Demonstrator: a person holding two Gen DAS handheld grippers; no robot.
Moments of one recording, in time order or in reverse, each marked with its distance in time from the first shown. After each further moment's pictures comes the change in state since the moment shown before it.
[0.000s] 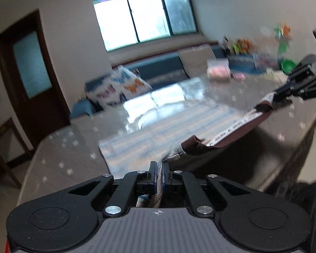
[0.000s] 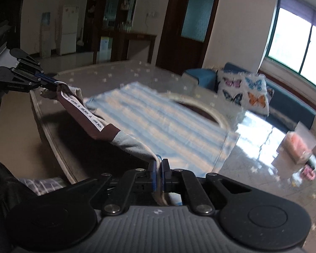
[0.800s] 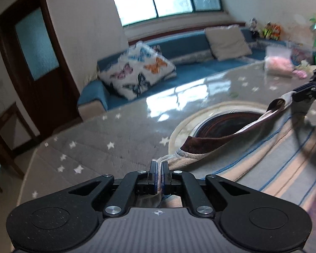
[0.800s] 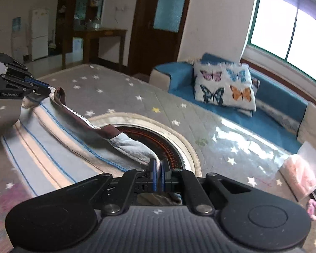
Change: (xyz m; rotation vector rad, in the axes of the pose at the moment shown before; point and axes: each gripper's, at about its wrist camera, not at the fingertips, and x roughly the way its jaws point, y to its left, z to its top) left arm 0.263 0.099 0.076 -0.037 0.187 0.067; right arm 0.208 -0.135 0.099 0.102 0.068 -0.086
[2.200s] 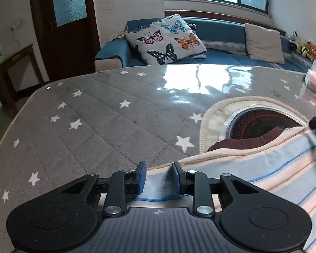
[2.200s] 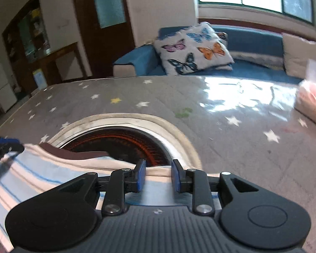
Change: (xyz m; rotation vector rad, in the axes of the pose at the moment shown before) left arm 0.053 0.039 -0.025 -0.281 0.121 0.023; right arm 0.086 -0.045 -0.036 0.395 0.035 -0.025
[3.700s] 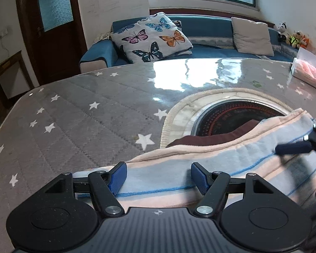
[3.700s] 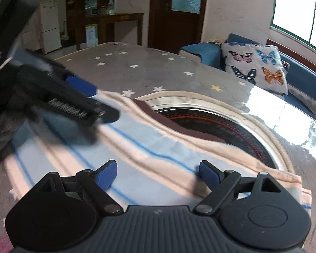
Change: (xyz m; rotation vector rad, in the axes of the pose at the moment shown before) left arm 0.004 -0.049 0.001 0.058 0.009 -0.029; right arm 0.012 0.138 -0.038 -0.382 0.060 0.139
